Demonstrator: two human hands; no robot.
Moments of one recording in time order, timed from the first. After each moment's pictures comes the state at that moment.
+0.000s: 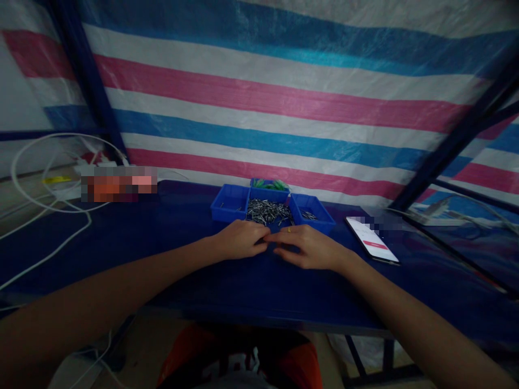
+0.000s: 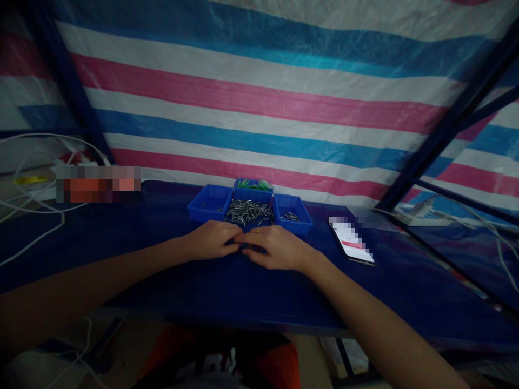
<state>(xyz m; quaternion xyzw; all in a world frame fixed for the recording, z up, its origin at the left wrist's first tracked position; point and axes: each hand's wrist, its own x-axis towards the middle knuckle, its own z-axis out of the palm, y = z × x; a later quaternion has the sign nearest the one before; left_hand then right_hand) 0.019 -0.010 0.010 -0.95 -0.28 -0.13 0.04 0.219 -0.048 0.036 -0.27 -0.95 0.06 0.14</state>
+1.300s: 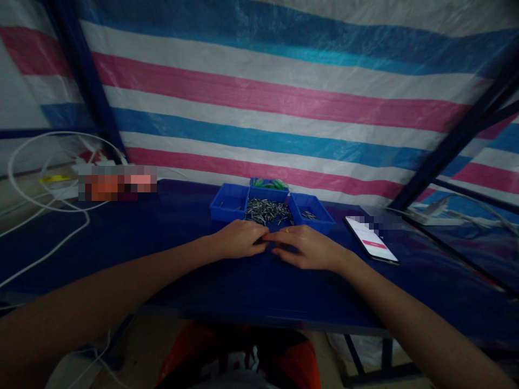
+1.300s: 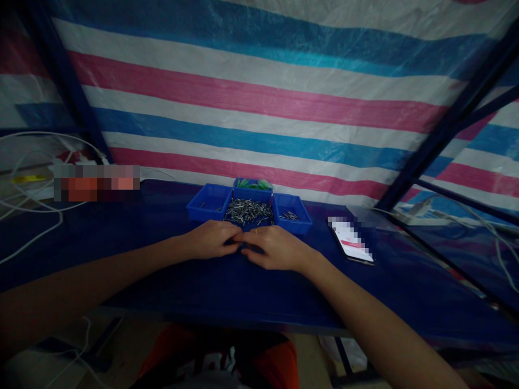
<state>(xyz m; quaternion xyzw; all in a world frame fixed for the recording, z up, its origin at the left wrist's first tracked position) 0.018 -0.008 0.009 -0.95 -0.27 -0.13 0.03 0.216 -0.050 0.037 -0.28 -0.95 0.06 0.12</state>
